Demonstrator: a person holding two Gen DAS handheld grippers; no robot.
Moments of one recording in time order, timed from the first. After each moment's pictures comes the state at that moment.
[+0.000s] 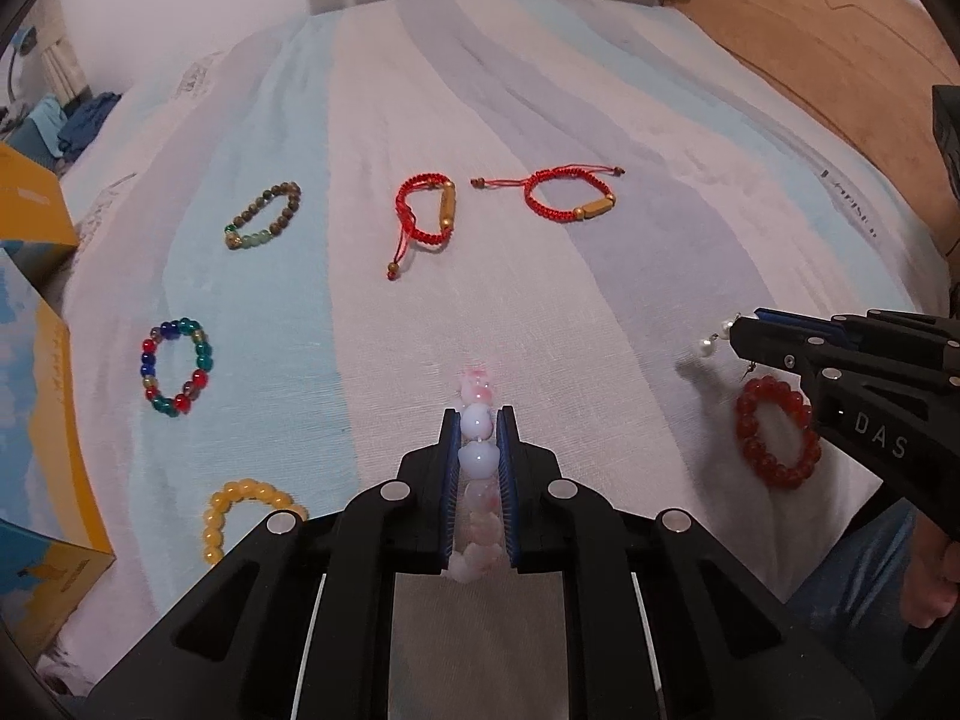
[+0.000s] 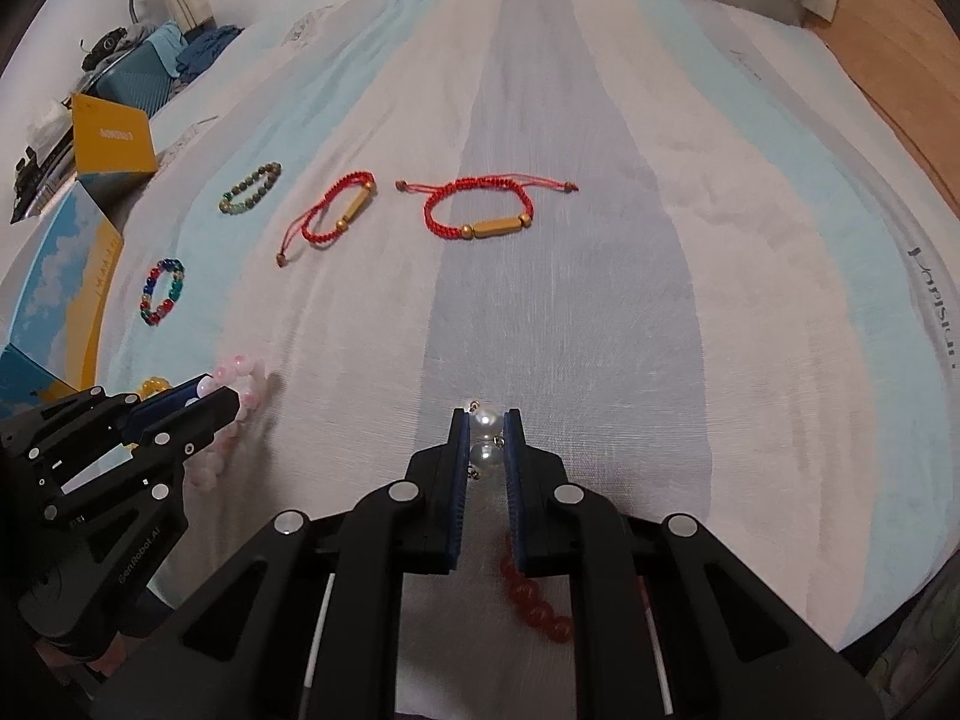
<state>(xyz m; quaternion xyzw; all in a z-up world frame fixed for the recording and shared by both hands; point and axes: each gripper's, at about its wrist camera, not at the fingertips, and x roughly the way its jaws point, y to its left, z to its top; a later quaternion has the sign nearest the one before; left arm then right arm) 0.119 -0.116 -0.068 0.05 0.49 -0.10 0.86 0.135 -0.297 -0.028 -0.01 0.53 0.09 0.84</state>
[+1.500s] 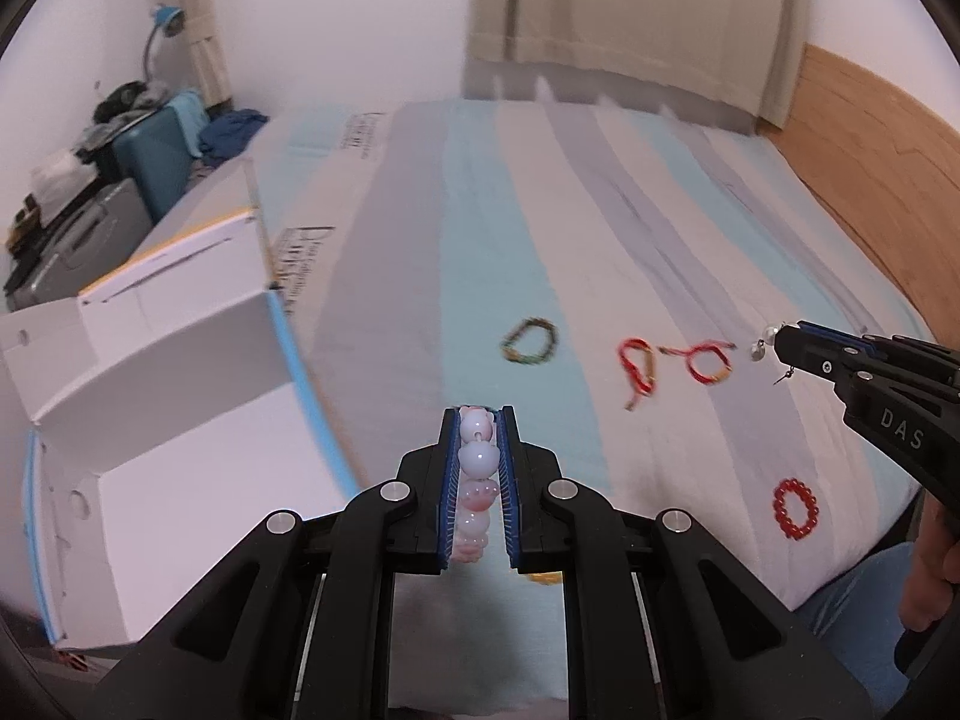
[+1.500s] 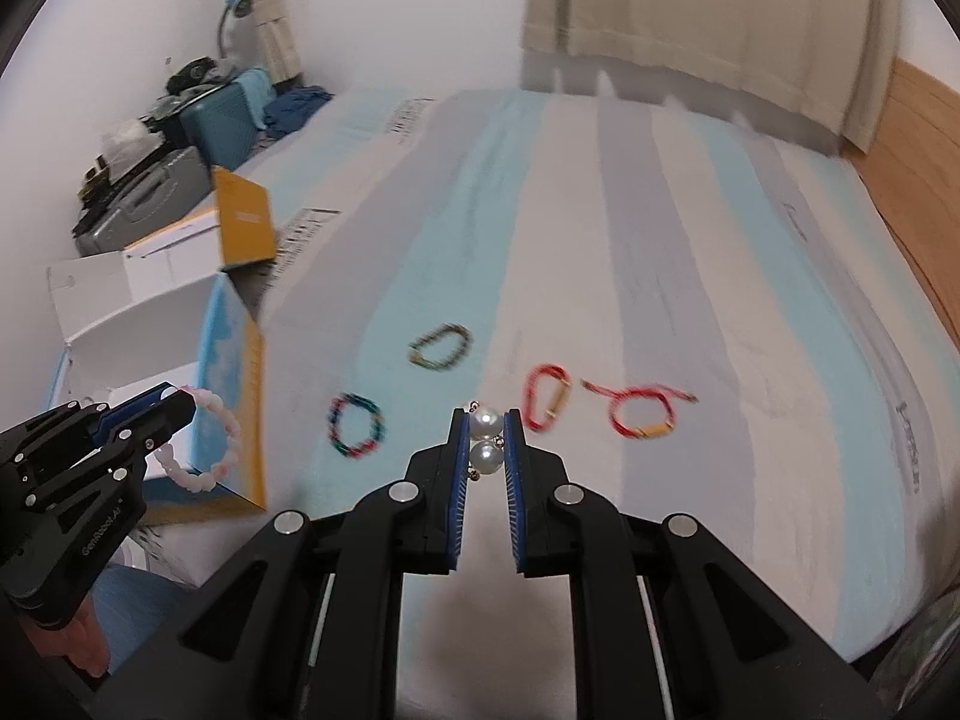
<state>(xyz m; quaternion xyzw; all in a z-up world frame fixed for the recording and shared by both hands) 0.085 0.059 0.084 -0.01 0.41 0.00 0.91 0.129 -0.151 0.129 -0.04 0.44 0.14 0.89</state>
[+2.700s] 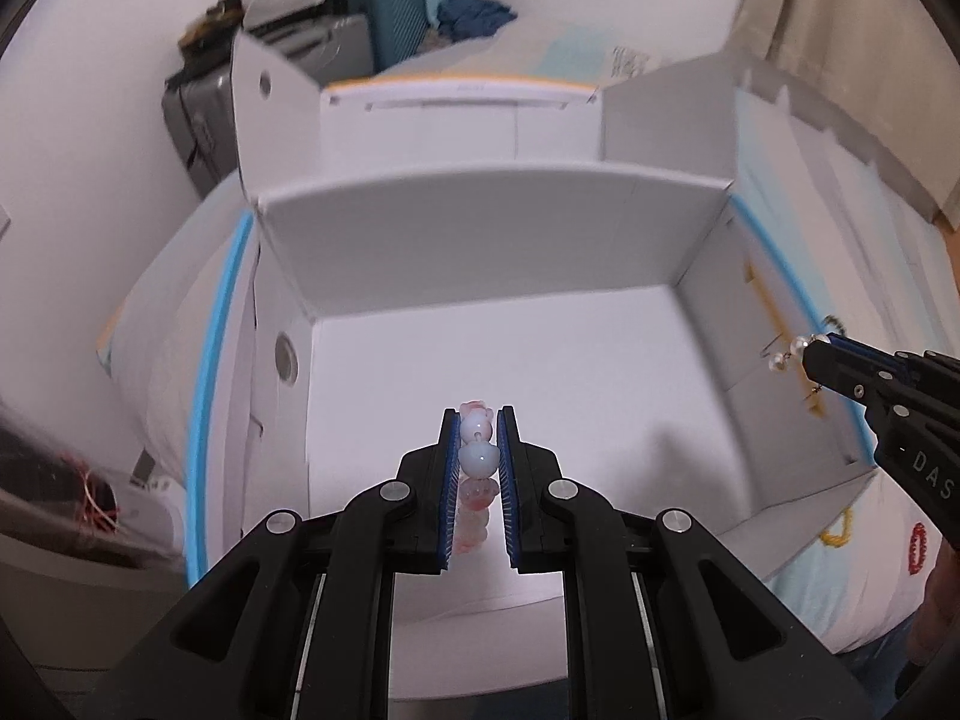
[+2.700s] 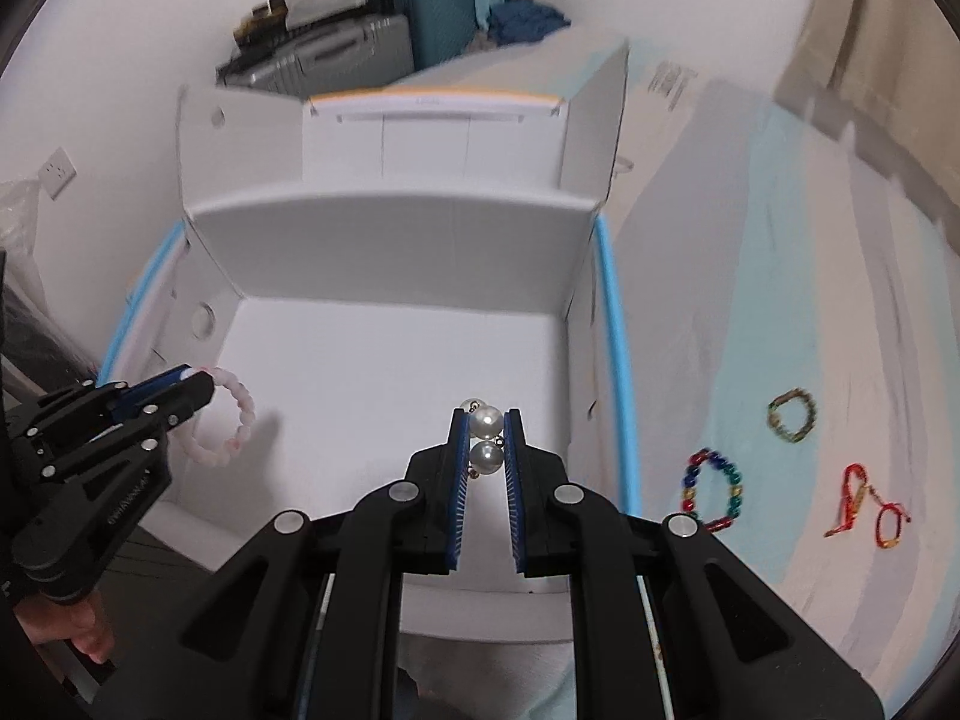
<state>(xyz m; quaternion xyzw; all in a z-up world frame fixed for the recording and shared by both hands) 0.019 0.323 0.018 -0.11 0.48 0.19 0.85 0.108 0.137 0.071 -0.15 0.48 0.30 0.81</state>
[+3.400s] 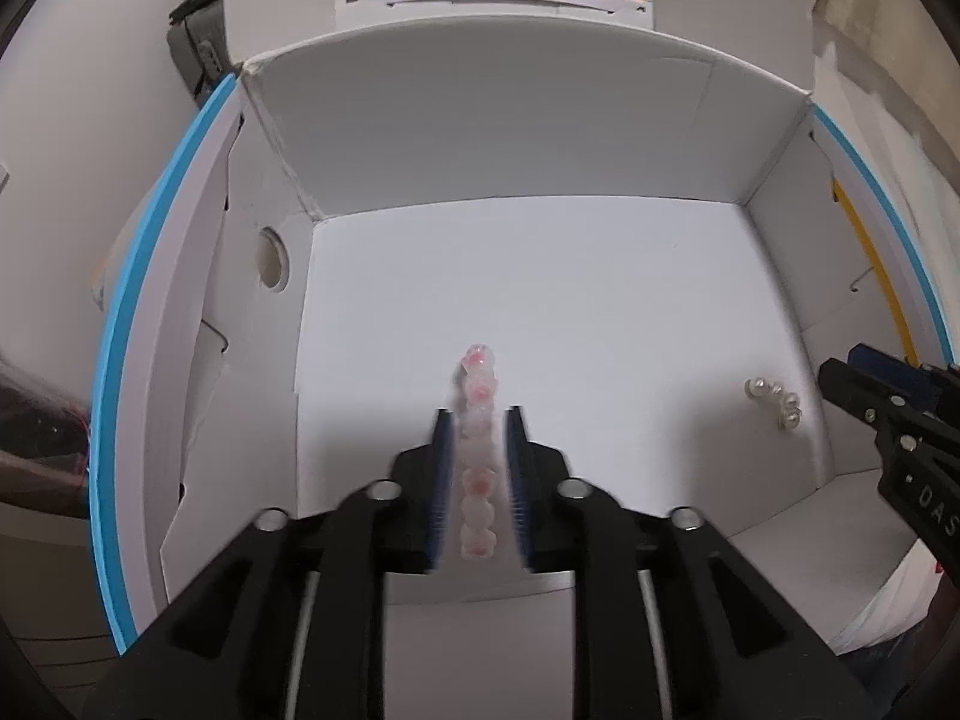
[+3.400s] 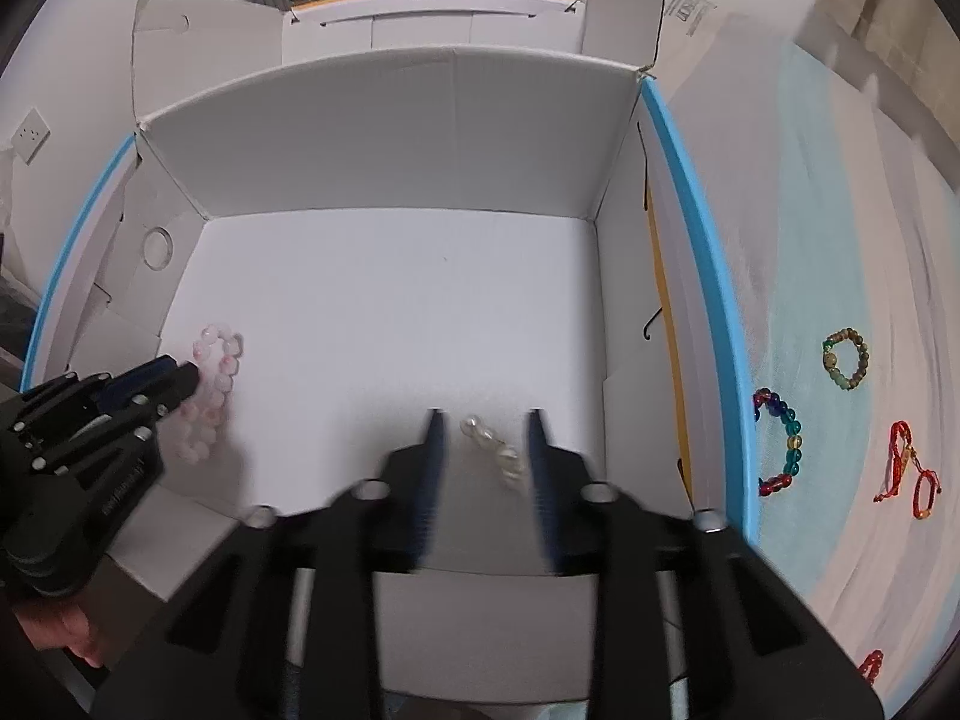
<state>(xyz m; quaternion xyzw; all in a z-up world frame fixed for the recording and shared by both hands) 0.026 0.332 -0.036 -0.12 0.54 0.21 0.81 0.103 0.154 0.013 -0.16 0.53 0.29 0.78</state>
